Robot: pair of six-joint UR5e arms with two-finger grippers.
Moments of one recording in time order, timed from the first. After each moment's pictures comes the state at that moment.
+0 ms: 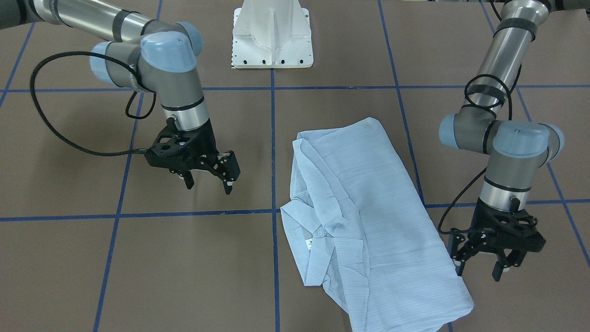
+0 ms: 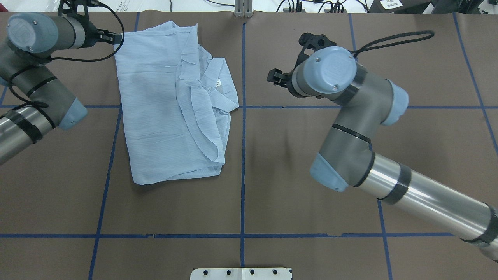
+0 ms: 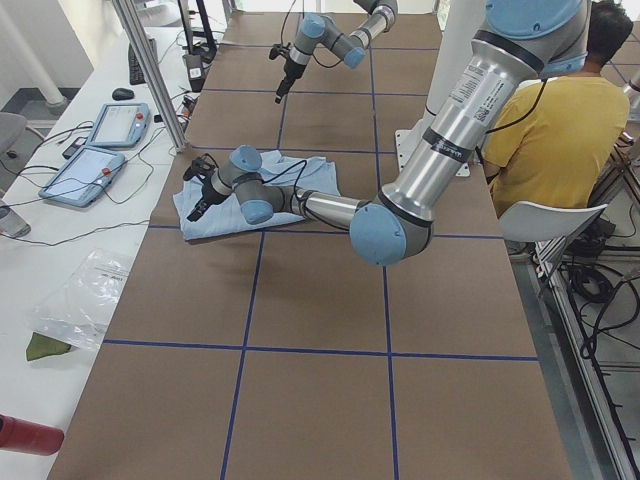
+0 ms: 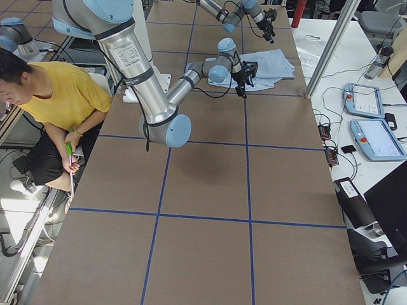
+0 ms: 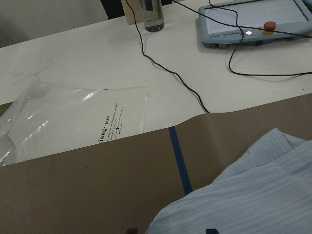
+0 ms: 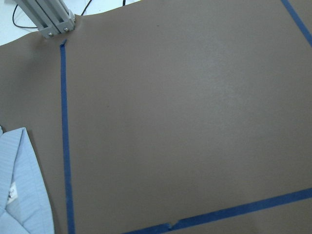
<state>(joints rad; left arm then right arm) -0.98 -2.09 -1.19 -2.50 -1.66 -0.69 0.65 -0.88 1.59 -1.37 1.61 1.49</state>
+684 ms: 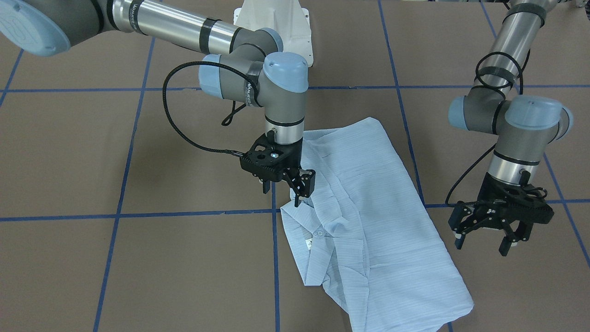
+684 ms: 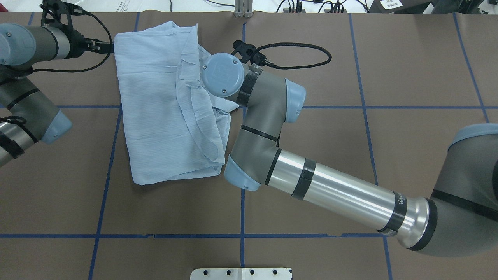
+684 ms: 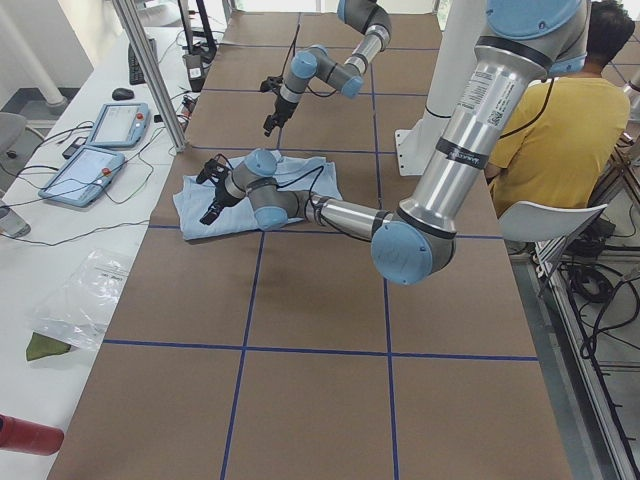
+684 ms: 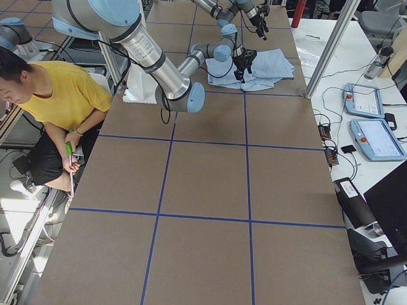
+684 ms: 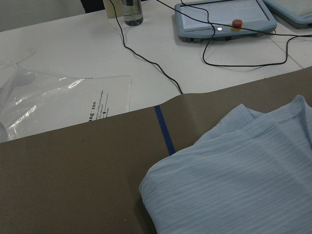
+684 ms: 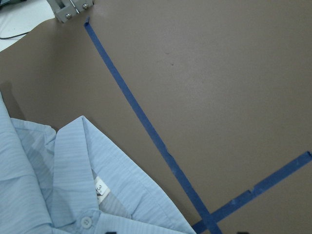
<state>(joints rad) -0.97 -2.00 -1.30 -2.50 -1.68 -0.75 0.53 -0.55 1.22 -1.42 1.48 1.77</state>
